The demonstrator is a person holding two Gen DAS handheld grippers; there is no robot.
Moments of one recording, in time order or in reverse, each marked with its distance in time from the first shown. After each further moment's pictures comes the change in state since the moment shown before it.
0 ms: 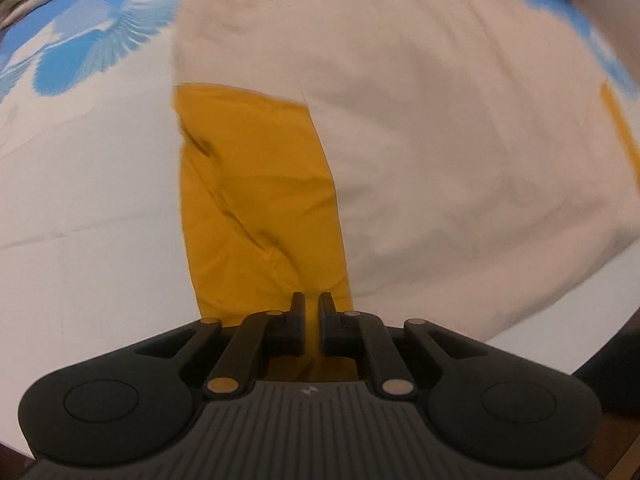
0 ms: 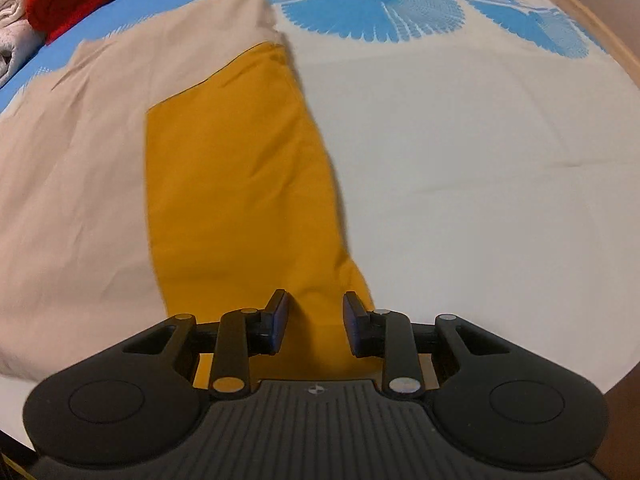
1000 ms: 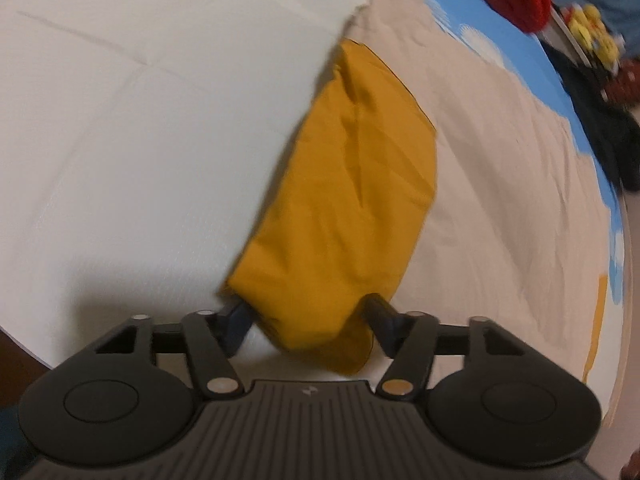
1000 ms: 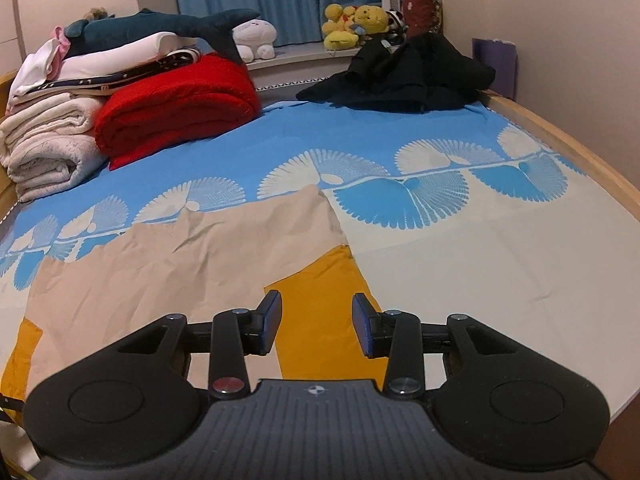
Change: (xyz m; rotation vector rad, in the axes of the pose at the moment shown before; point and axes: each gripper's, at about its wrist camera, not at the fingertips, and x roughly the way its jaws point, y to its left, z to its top) left arm -0.001 0.071 -0.037 -0.626 0.024 -0.135; right arm -0.126 0.042 -0.013 -0.011 -0.441 0.096
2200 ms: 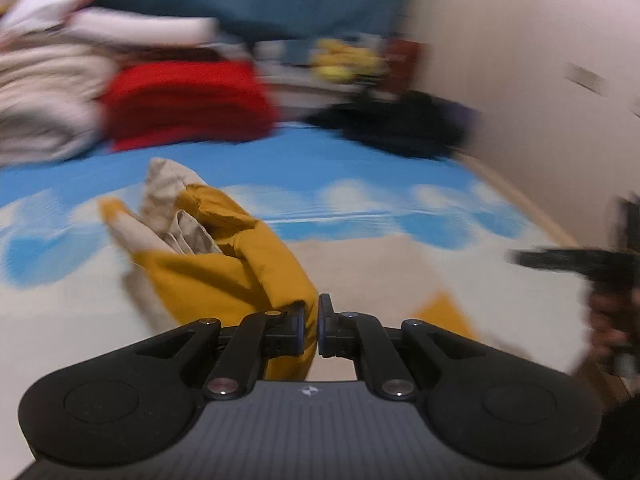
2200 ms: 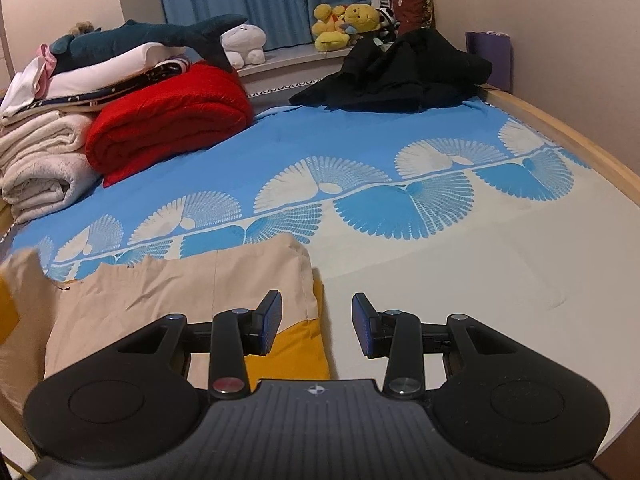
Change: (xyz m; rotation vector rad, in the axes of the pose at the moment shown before) left arm -0.130 -0.238 -0.090 0.763 -0.489 -0.255; right arm 0.023 -0.007 0.023 0.050 -0.010 0.012
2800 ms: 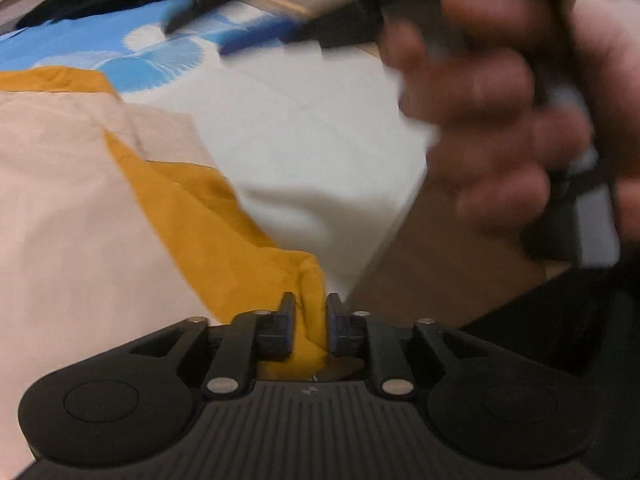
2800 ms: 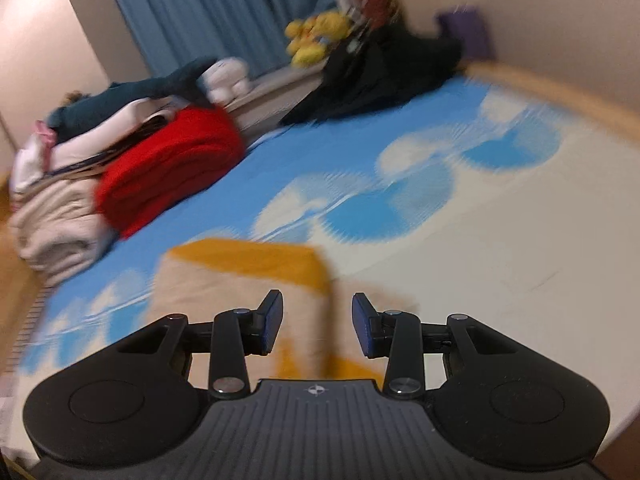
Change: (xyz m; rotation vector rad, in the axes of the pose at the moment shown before) left arm 0.178 -0.230 -0.085 0.305 0.420 -0.509; right arm -0.007 -0.086 -0.004 0.223 0.027 0.188
